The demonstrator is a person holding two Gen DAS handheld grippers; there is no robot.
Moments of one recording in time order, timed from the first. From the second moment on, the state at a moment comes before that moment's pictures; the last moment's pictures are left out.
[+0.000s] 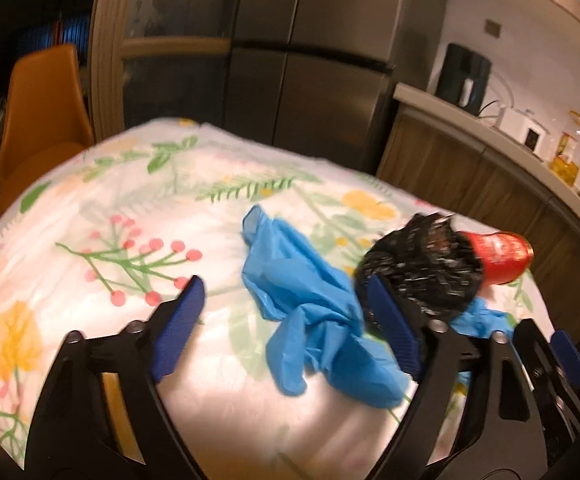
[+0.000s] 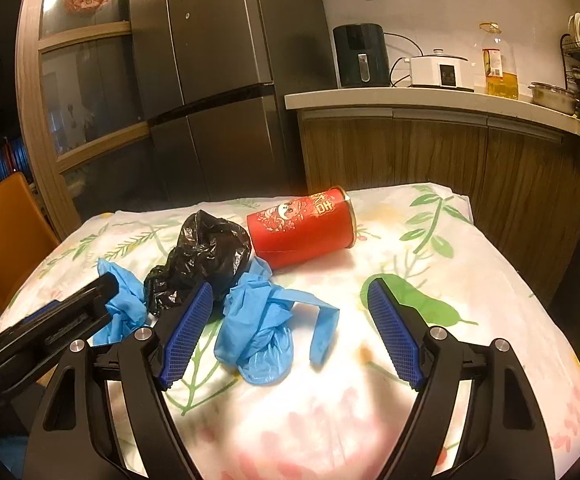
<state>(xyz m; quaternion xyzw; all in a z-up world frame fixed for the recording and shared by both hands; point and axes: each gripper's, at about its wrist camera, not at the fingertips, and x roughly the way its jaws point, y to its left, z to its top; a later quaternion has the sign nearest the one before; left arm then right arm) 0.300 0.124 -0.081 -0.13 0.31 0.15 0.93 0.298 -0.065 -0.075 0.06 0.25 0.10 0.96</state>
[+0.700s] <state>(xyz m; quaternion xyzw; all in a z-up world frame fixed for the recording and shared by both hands) 0.239 0.132 -0.073 -0.18 0.28 0.10 0.94 0.317 -0.048 -0.095 0.02 0.31 0.11 0.95</state>
